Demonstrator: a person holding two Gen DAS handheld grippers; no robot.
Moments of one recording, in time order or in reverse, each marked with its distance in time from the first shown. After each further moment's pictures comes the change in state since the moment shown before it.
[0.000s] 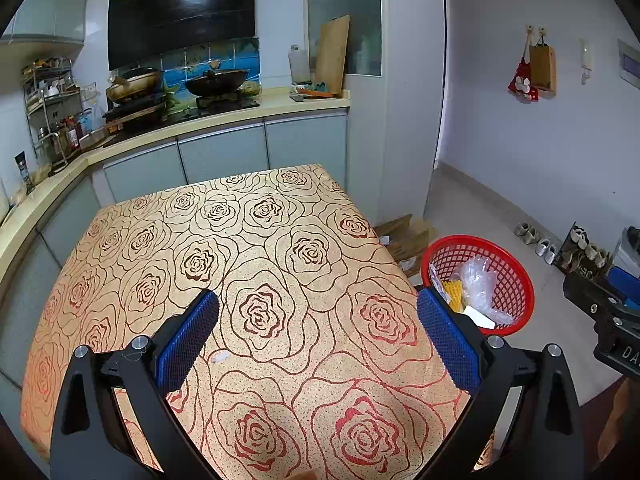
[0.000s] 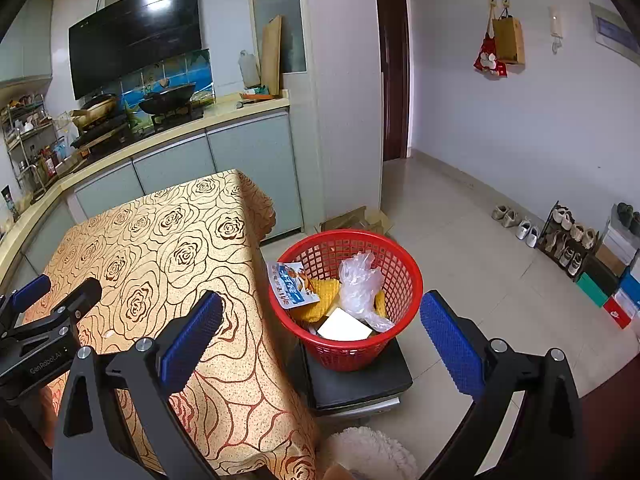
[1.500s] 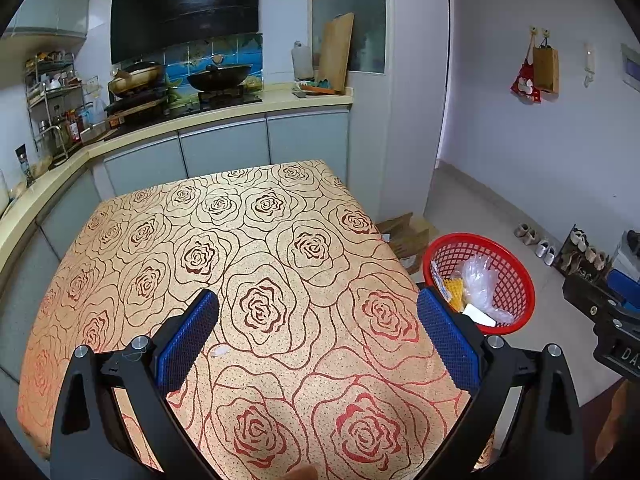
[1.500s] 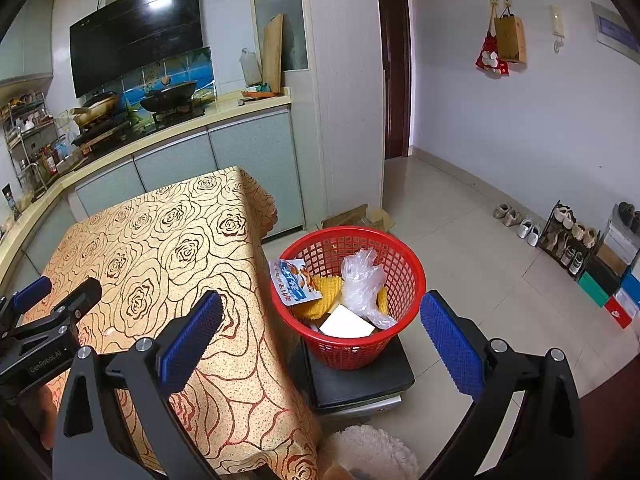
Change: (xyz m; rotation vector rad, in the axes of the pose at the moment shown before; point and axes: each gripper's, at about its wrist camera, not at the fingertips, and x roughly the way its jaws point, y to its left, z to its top) left arm 0.002 0.001 -0.005 -0.018 0.012 -0.001; right arm 0.001 0.001 -0.001 -0.002 0.007 0.005
